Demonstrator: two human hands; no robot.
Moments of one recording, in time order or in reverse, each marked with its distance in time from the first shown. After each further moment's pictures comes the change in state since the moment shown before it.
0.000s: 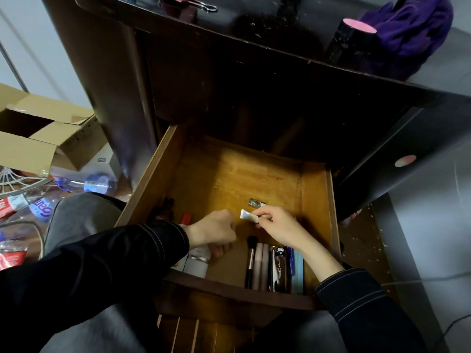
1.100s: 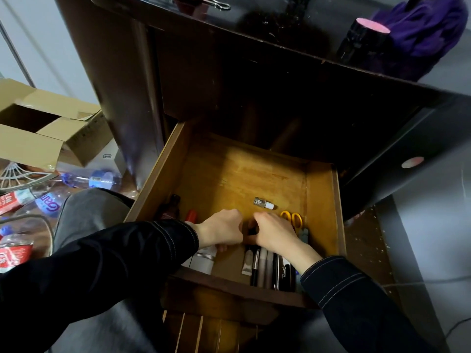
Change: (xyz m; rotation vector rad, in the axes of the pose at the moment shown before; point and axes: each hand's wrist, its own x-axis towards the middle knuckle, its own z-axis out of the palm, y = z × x) left_hand -0.003 0.003 0.000 0.154 0.062 0.079; right_hand 0.004 -0.019 0.029 -0.639 -0.026 -0.062
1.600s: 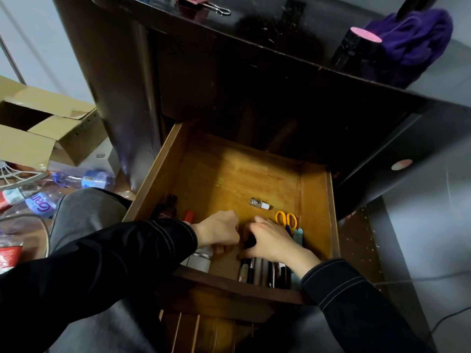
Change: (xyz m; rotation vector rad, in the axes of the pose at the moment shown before) left_hand -0.005 0.001 -0.001 -0.038 -0.046 -0.021; right_hand -0.010 0.009 0.014 0.010 -0.076 -0.140
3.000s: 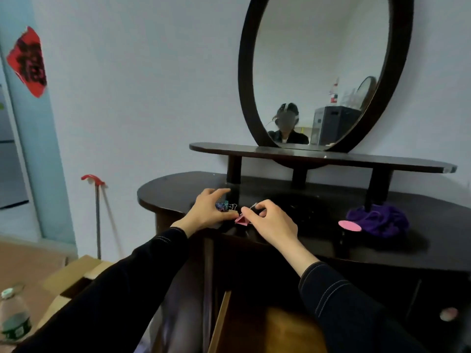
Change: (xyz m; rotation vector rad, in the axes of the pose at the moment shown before) left_hand -0.122 0.042 -0.365 0.171 0.966 0.418; right_hand 0.045 -0.171 -0.333 0.448 0.896 0.087
